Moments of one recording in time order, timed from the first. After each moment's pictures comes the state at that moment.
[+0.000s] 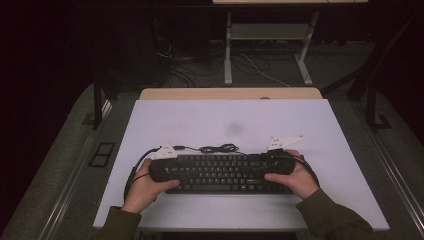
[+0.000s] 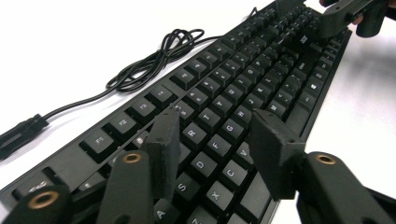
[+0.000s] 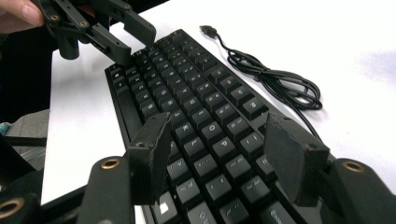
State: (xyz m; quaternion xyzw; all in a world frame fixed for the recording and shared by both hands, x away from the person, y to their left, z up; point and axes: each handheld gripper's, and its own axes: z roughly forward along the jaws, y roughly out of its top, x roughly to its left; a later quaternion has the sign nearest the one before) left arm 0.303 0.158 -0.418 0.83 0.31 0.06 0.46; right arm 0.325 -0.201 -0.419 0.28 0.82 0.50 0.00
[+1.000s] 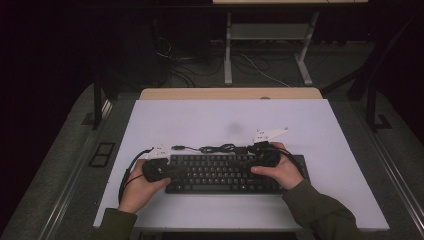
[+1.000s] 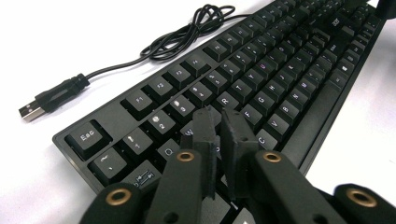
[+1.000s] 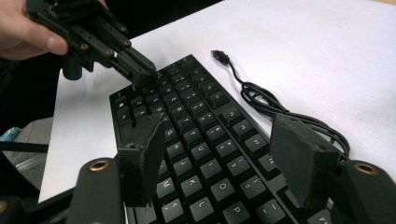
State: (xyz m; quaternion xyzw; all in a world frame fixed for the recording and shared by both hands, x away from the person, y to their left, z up) left arm 0.303 0.176 -0.422 0.83 0.35 0.07 0.43; right arm 0.343 -0.167 -0.414 0.26 0.82 0.51 0.00
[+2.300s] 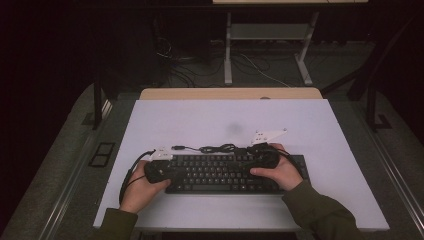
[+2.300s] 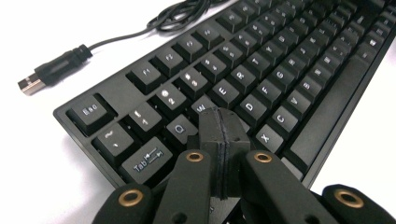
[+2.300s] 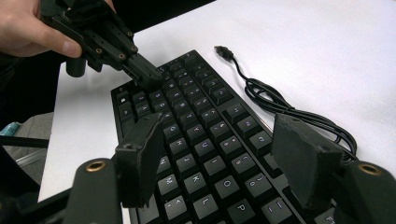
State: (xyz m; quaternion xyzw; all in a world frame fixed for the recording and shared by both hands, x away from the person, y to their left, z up) left arm 0.305 0.175 -0.433 0.85 0.35 0.06 0.39; right arm 0.341 -0.165 -0.415 0.26 0.82 0.51 0.00
